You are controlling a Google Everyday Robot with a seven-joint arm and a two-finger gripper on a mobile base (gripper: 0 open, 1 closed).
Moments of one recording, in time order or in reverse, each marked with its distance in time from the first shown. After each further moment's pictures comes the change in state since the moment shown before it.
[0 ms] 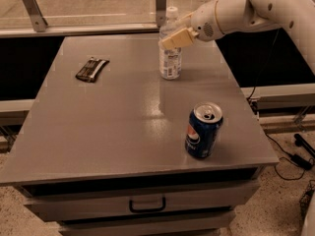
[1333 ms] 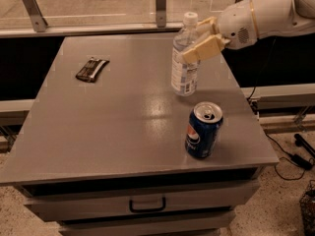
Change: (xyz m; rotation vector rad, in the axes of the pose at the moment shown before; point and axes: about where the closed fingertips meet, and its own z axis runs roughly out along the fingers) arm 0.002 0.070 -0.078 -0.202 -0.059 -0.077
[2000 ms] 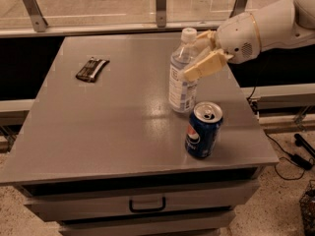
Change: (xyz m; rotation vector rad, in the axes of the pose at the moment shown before) arm 0.004 0.053 0.003 -0.130 -0.023 -0.057
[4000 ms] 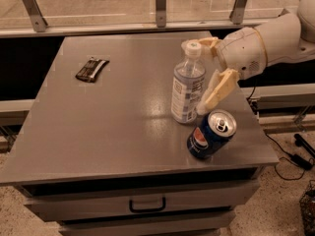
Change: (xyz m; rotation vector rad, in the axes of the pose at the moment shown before) arm 0.010 0.047 0.001 -0.091 -0.025 -0.100
